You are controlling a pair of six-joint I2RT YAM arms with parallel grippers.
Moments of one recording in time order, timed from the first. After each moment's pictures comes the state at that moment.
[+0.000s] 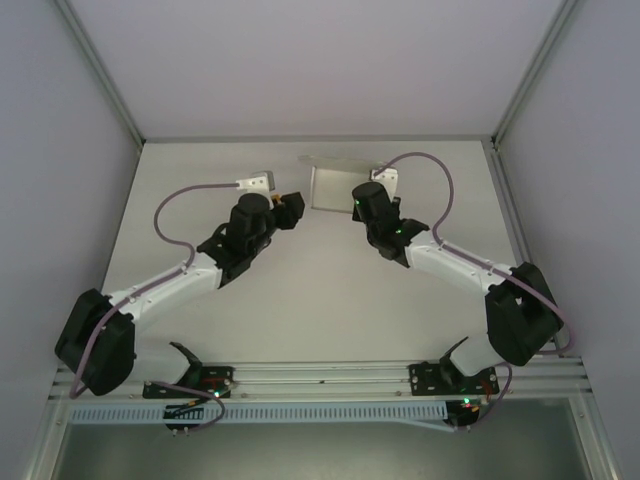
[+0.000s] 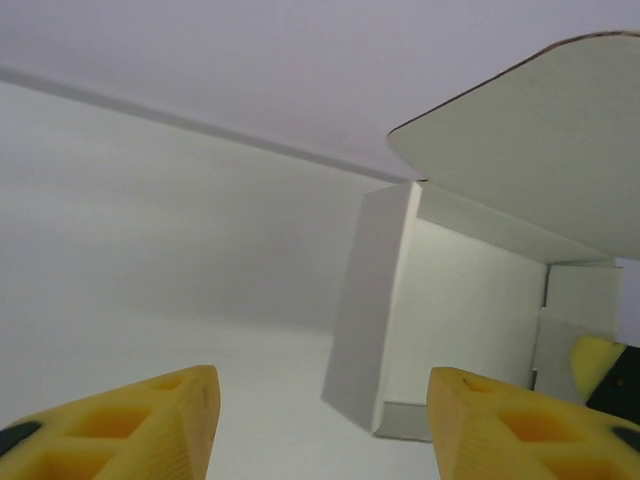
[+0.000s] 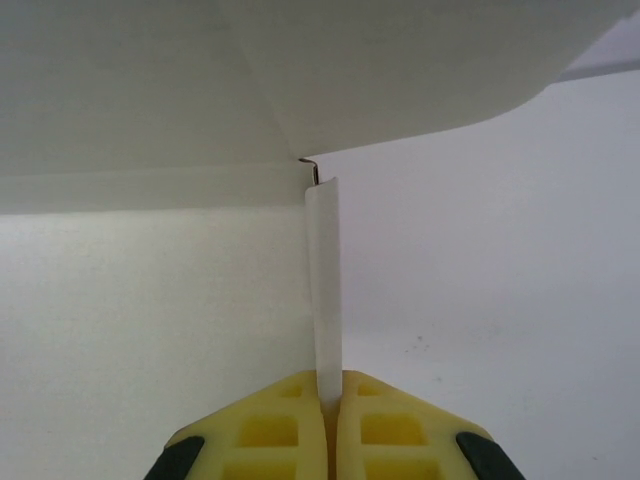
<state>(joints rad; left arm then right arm) -0.71 1.34 0.85 0.19 -0.26 -0.60 0.68 1.48 1.01 -0.11 0.57 0.49</state>
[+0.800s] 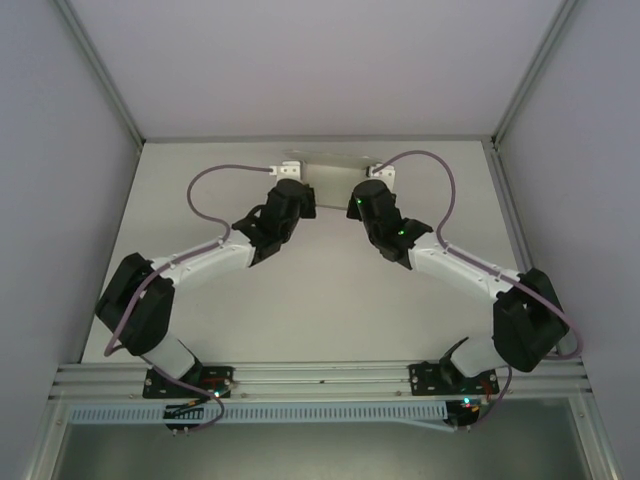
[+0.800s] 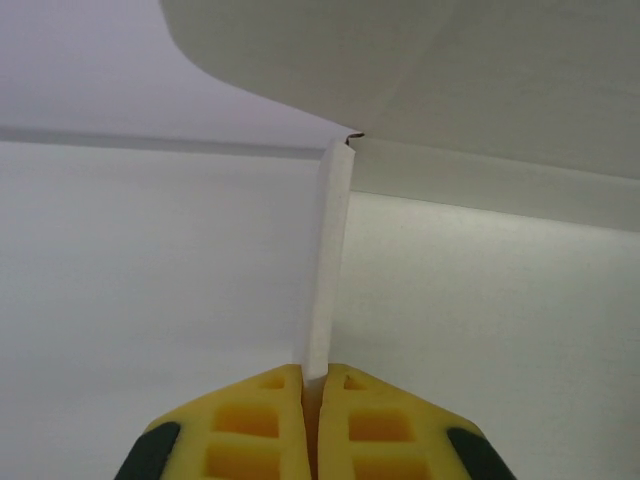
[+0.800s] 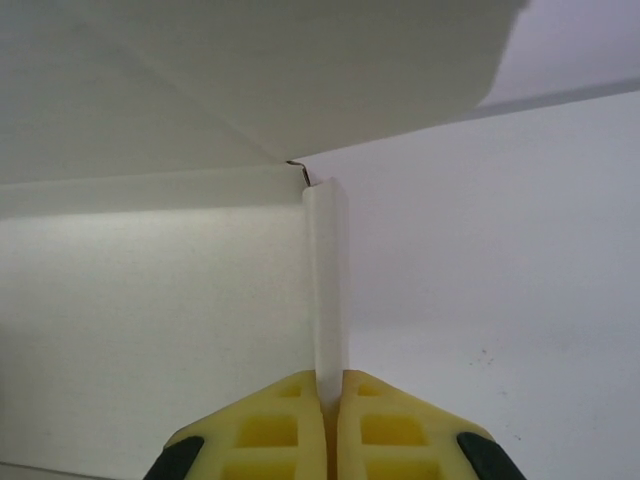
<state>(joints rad) -0.78 1.60 1.09 0.10 -0.47 -0.42 0.70 1.44 1.01 -0.08 0.49 0.49</state>
